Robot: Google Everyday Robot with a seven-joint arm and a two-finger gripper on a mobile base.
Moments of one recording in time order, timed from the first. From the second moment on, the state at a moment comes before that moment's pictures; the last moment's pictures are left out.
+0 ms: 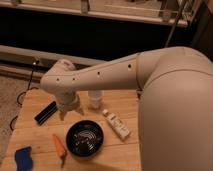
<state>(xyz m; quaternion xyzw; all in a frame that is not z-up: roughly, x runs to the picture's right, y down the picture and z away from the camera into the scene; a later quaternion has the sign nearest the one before) -0.163 0.117 0.679 -0.27 0.18 0.56 0.76</state>
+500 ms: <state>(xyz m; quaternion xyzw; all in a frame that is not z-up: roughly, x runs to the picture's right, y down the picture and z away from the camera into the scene) -0.266 0.162 0.662 -0.29 0.14 0.42 0.85</state>
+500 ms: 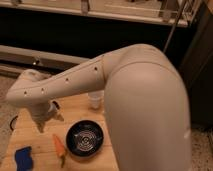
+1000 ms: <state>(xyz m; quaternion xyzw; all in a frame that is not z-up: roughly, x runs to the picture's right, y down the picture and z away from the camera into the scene) -0.270 0.221 0.722 -0.30 0.21 0.37 0.86</state>
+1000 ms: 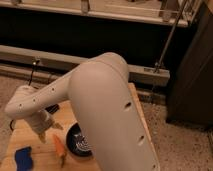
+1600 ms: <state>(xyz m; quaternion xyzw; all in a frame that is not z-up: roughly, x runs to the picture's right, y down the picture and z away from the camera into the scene) -0.271 0.250 0.756 -0.33 0.23 0.36 0.84</state>
